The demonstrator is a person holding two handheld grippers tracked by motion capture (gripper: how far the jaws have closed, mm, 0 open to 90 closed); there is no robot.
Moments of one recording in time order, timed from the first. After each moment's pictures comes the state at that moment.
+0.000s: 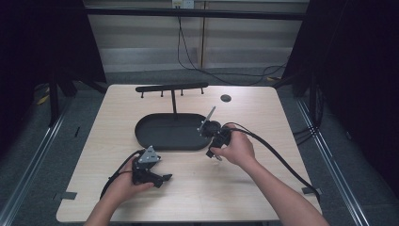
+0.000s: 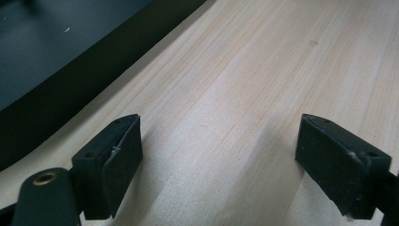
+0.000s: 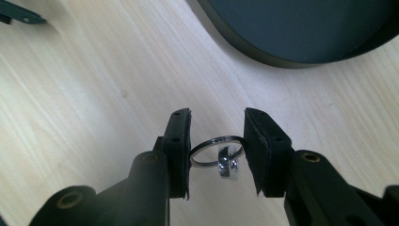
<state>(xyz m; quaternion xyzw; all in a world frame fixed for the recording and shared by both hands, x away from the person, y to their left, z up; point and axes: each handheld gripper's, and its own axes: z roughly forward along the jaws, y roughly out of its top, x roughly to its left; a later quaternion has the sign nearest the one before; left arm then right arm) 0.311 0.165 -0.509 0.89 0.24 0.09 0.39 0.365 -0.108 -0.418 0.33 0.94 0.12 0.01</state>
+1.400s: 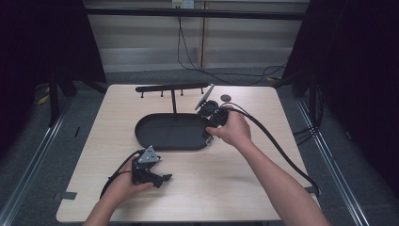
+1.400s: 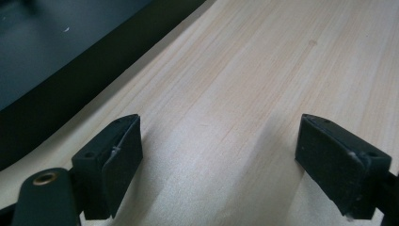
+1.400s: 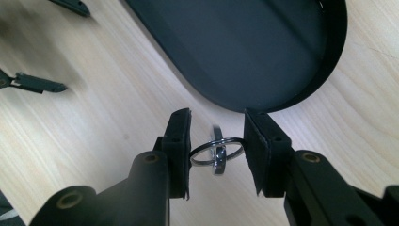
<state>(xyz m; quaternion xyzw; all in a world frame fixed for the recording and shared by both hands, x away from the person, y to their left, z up) 0.311 0.165 -0.509 0.89 0.24 0.08 0.39 0.400 -0.100 -0.373 0.36 0.92 0.14 0.02</state>
